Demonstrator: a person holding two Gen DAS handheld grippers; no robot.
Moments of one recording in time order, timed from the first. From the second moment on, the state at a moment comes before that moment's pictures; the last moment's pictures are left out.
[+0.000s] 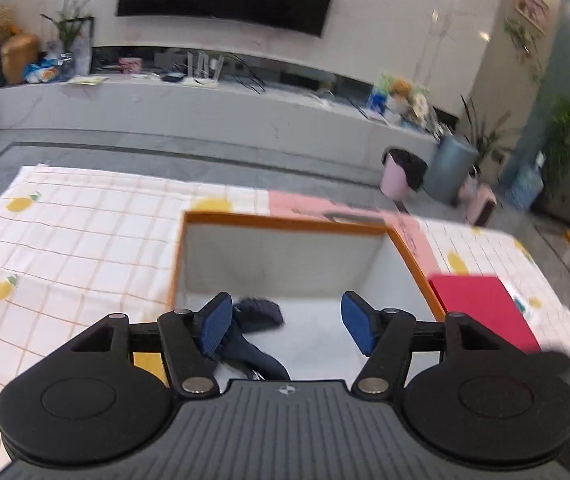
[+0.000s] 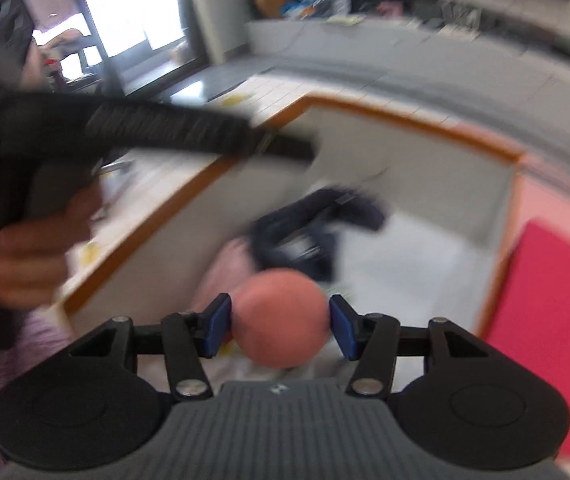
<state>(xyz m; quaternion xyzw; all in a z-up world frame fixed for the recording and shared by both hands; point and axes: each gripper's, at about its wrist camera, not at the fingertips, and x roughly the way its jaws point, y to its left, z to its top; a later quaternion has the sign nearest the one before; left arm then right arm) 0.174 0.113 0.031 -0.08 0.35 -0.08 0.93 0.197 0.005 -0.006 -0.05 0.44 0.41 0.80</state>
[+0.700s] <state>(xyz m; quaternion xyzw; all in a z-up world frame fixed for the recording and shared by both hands) 0.189 0.134 0.016 -0.12 0.37 -0.06 0.92 0.189 0.013 -0.012 -0.03 0.47 0.43 0.77</state>
